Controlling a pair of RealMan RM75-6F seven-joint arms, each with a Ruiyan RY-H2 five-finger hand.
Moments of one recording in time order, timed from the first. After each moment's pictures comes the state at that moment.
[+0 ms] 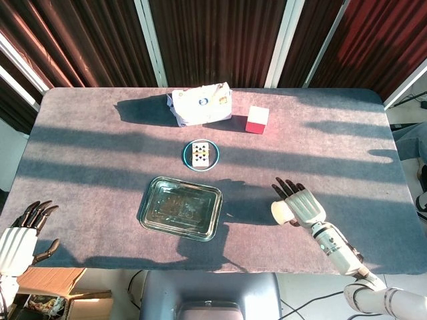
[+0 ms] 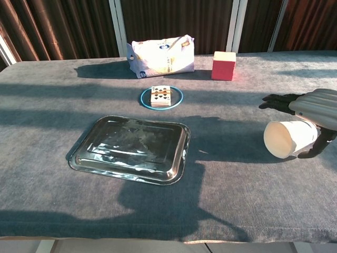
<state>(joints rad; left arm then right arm) -0.11 -1.13 -0.01 -1.54 1.57 1.49 -0.02 0.52 -1.47 0.03 -1.26 -1.44 1.01 -0.32</state>
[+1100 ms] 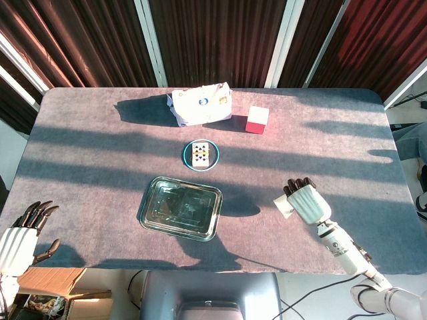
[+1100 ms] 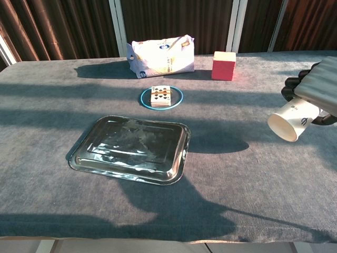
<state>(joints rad) -0.11 -1.13 -0.01 -1.55 1.57 1.49 -0.02 0.50 -1.54 0.01 -1.05 -1.67 1.31 -0.72</state>
